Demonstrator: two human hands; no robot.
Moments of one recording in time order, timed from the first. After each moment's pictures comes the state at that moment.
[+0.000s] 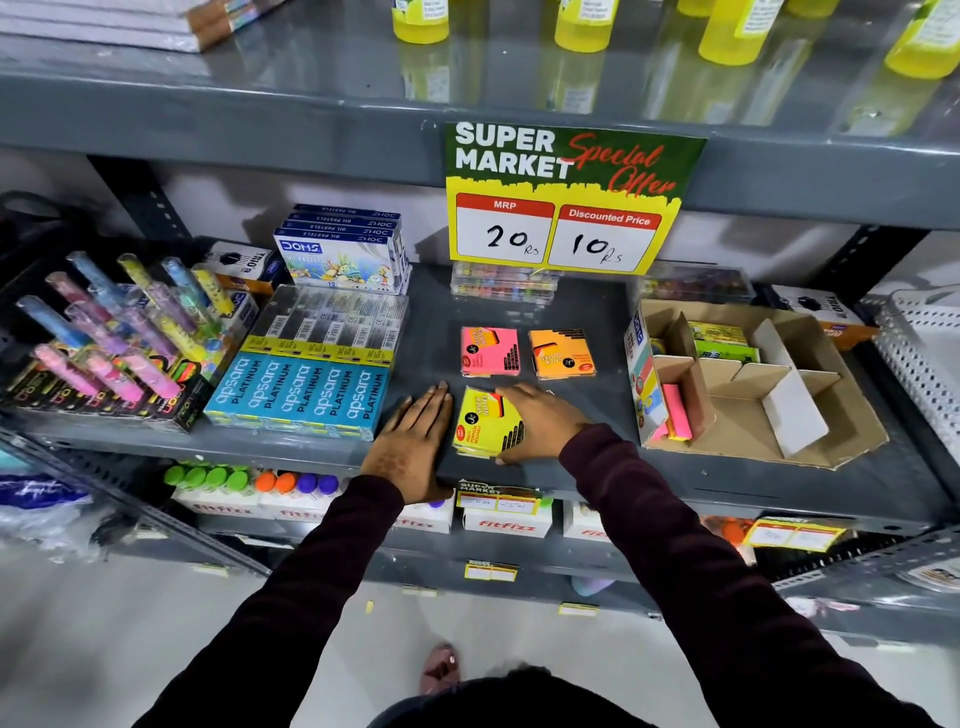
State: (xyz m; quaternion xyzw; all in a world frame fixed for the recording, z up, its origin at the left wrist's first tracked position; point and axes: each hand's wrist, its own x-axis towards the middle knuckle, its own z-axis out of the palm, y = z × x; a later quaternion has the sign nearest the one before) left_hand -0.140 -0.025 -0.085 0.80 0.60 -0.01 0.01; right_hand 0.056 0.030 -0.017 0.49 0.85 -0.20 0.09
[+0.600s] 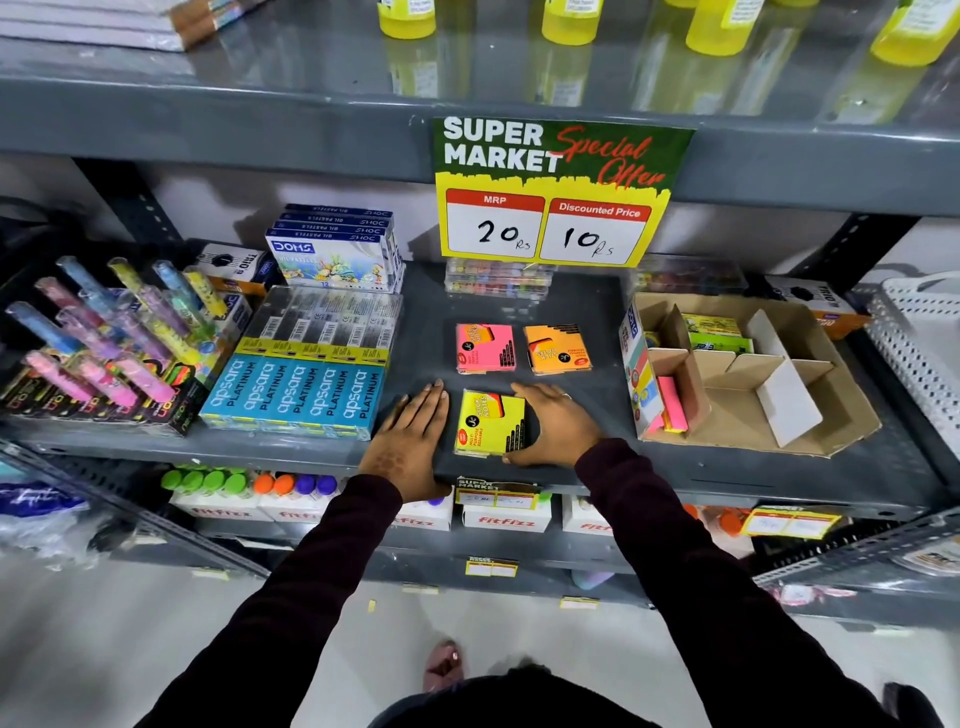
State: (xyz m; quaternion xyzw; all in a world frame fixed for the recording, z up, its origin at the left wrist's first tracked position) left_hand -0.137 -0.025 -0.084 0.80 0.60 -0.02 -0.01; right_hand 0.078 0.022 -0.035 0.54 0.81 -0.24 0.00
